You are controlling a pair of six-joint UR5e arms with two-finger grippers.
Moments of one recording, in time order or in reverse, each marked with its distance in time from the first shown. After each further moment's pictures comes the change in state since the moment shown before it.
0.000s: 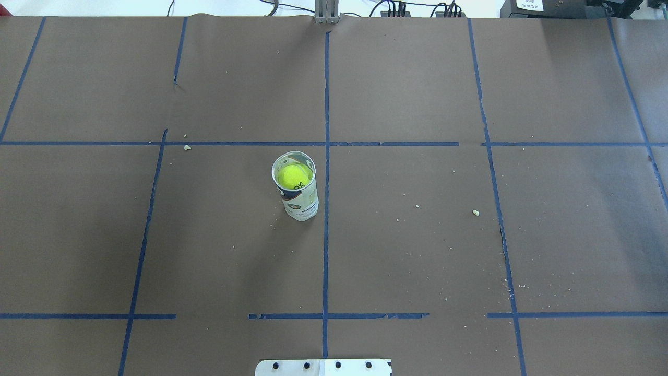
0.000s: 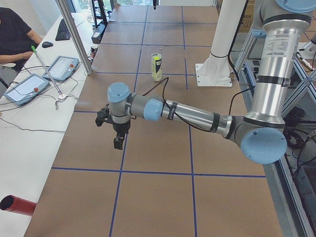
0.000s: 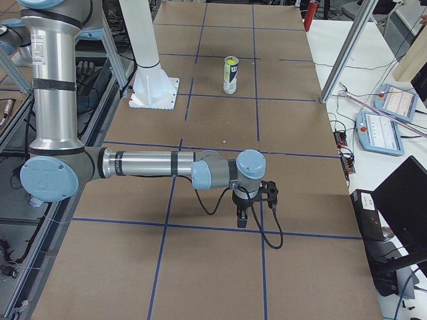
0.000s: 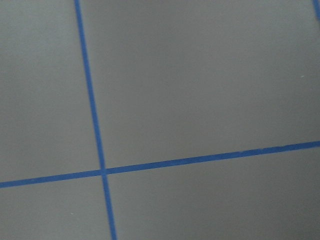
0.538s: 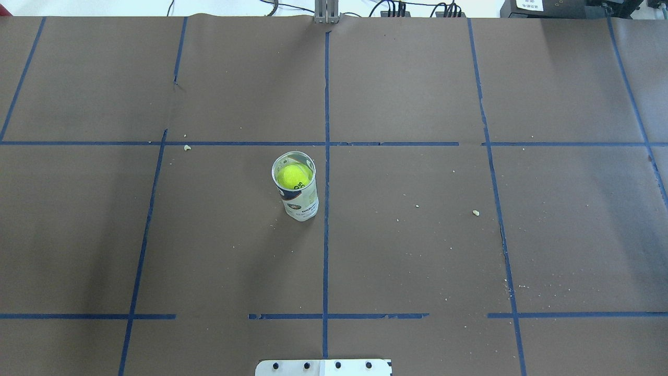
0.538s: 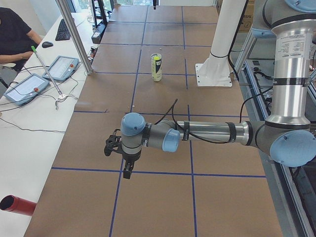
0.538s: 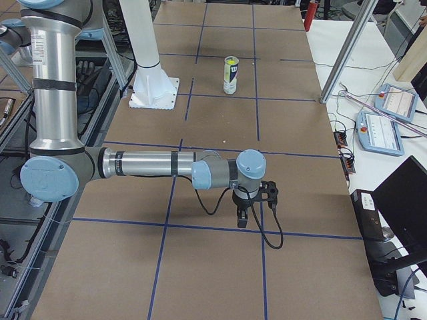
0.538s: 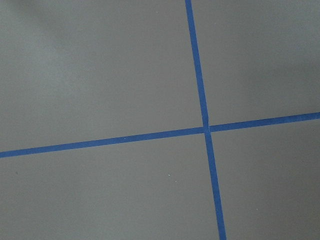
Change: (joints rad) left arm -0.075 0.089 0.066 -0.121 -0.003 0.042; right arm 0.000 0.000 0.000 0.000 0.000 0.000
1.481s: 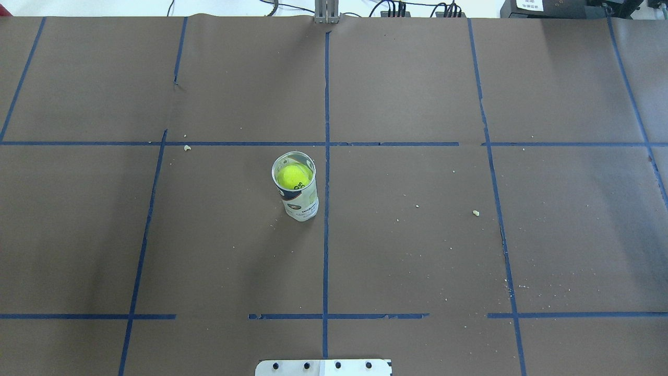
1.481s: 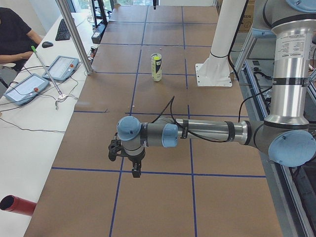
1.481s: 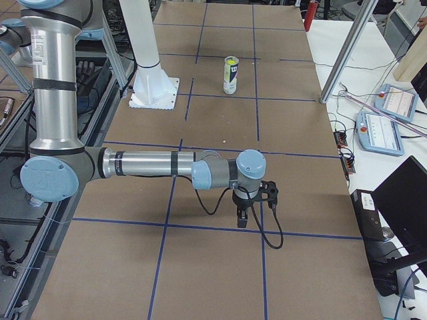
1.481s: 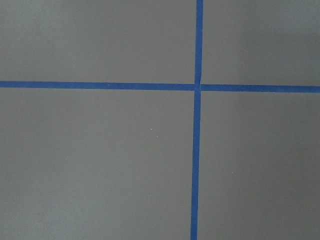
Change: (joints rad) left arm -0.004 -0.018 -0.023 0.242 -0.112 0.001; right arm 0.000 0.000 0.000 0.000 0.000 0.000
